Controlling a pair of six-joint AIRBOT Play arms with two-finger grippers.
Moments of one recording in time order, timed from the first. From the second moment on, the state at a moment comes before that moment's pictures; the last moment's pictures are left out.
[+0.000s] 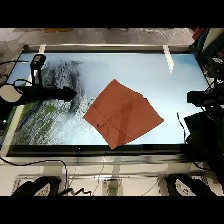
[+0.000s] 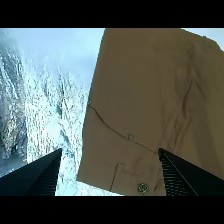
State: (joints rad) left arm -0.06 -1.06 1.14 1.02 -0.95 -1.16; right arm -0.09 -1.05 1.38 -1.62 1.50 1.56
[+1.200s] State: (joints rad) left arm -0.09 -1.13 1.11 0.96 -1.03 -1.22; right arm -0.13 -1.11 1.38 -1.65 1.38 1.37
